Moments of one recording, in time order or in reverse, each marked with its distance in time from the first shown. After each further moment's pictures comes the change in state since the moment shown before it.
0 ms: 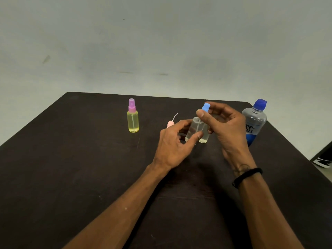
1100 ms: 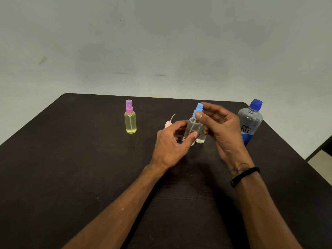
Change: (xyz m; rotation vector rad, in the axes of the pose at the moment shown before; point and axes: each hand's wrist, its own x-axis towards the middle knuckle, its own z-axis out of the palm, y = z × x) left_hand -0.001 0.003 -0.002 -0.078 -0.006 -0.097; right_hand -0.002 -0.001 -0.001 0.184 -0.077 0.096
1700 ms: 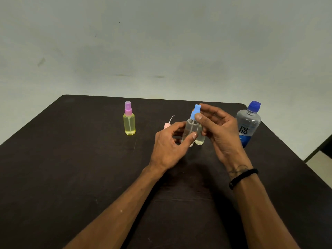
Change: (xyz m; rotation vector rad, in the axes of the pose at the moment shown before) left_hand 0.001 -0.002 0.000 -0.009 0.002 -0.018; right_hand 0.001 0.003 -0.001 0.036 -0.019 0.016
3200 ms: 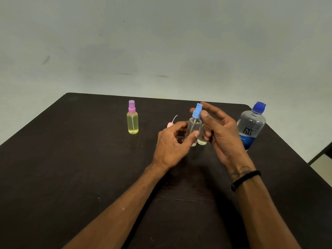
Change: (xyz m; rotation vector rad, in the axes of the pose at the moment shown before) left_hand 0.002 0.000 0.000 -0.021 0.023 -0.011; right_hand -0.001 -0.001 0.005 0.002 -0.055 0.068
